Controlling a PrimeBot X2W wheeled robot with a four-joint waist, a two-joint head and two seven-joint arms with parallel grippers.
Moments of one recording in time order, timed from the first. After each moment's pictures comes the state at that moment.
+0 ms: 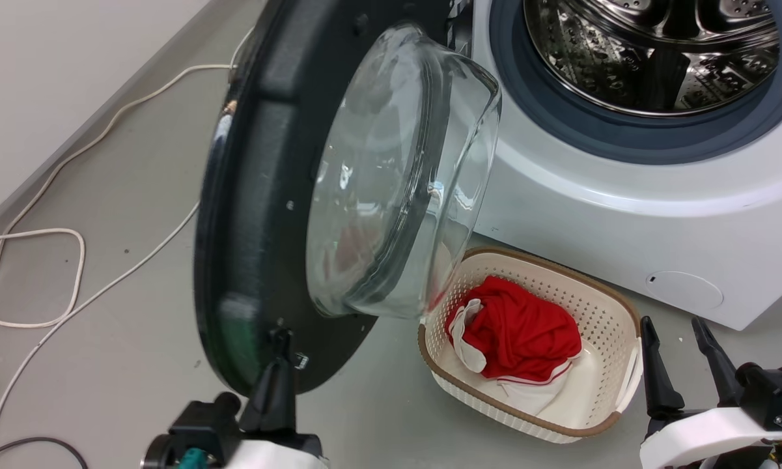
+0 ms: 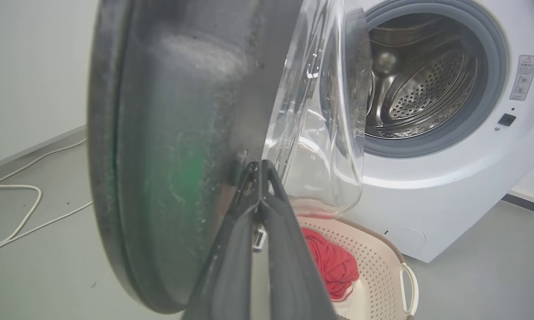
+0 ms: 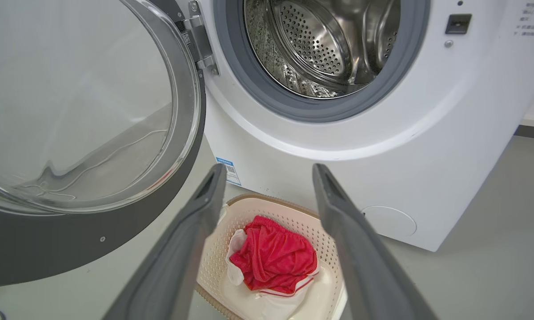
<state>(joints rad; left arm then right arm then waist) 0.08 0.17 -0.36 -0.12 -0.37 0.25 -0.19 0.05 -0.05 -0.06 0.04 0.15 0.13 -0.11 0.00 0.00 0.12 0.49</state>
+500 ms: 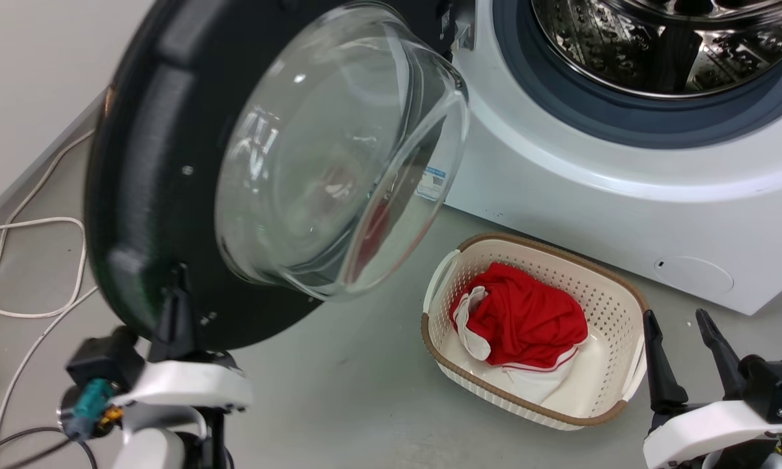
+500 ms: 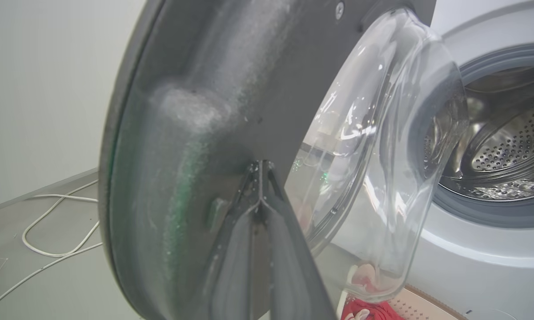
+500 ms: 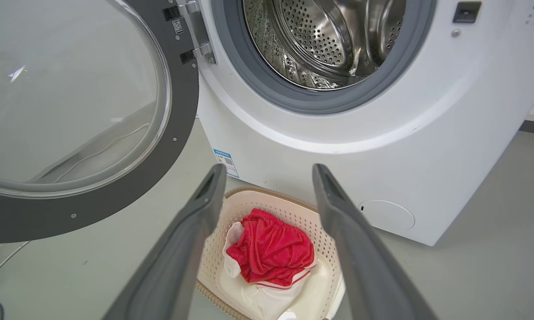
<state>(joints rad) -0.11 0.19 -0.14 0.06 -0.45 0.22 -0.26 0.06 -0.05 -0.07 -0.01 0.12 0.13 -0.07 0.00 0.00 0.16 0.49</state>
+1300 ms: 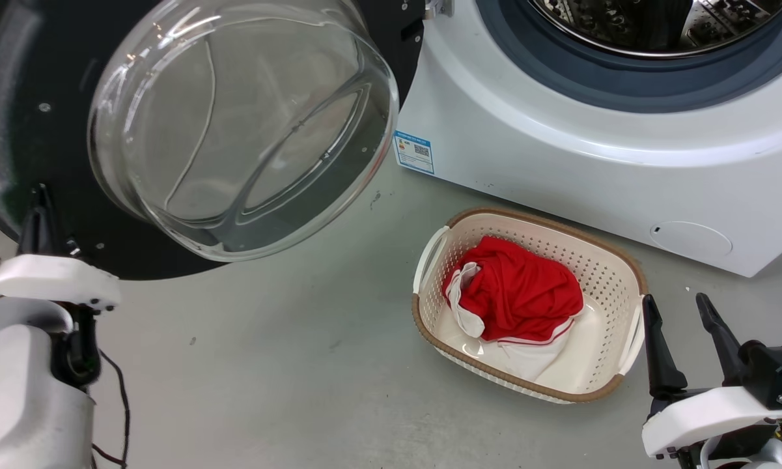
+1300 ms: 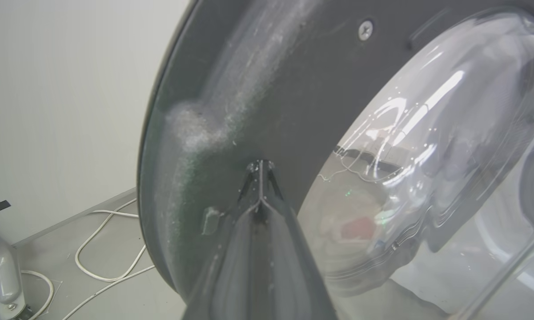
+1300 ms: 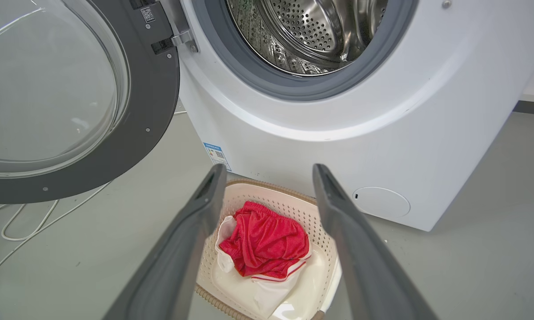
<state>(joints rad) -0.50 0.34 0.08 0.57 -0.49 0.02 -0.26 0.02 -0.05 -0.07 -0.01 0.12 0.13 -0.07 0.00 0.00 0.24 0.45</state>
